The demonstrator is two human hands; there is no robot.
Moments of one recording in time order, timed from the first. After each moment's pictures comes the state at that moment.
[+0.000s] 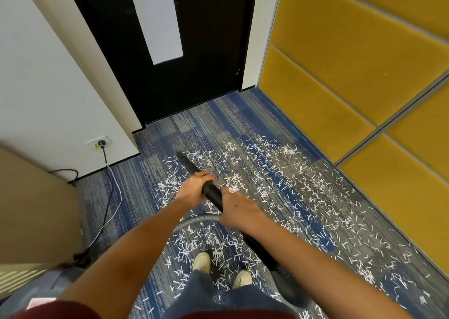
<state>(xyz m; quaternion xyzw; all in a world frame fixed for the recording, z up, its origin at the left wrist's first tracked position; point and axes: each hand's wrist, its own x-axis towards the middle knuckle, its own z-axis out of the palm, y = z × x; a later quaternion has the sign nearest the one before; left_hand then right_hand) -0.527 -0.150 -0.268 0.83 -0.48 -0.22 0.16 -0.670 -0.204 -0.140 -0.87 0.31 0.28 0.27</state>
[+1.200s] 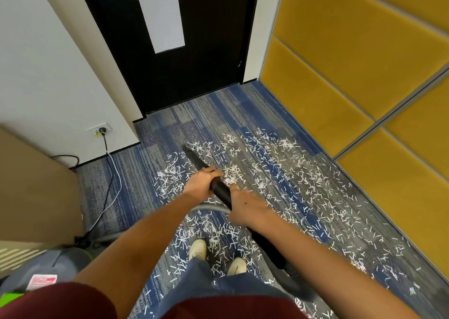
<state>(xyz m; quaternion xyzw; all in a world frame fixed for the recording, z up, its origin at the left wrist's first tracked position) -0.576 -0.146 -0.260 0.83 -0.49 -0.23 0.13 -0.715 -0.198 -0.143 -0.87 0.31 0.28 0.25</state>
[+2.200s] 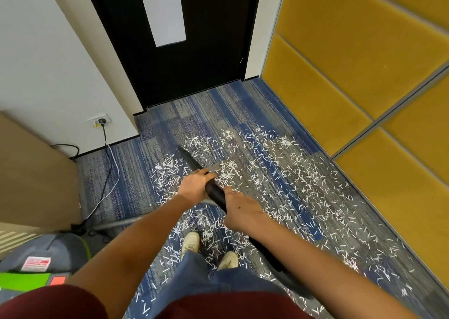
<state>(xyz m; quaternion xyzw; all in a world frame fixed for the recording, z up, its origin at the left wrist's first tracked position) -0.620 -0.138 -0.263 0.84 -0.50 -0.19 0.06 -0.762 -0.198 -0.149 -0.88 0.29 0.28 0.24</state>
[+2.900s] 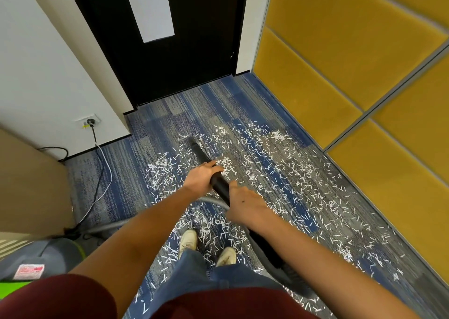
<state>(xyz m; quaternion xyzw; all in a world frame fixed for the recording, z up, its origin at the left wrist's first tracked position) -0.622 -0.167 -0.258 0.82 -0.53 -0.21 0.09 -0.763 -0.208 -0.149 -0.87 0.34 0.27 0.24</state>
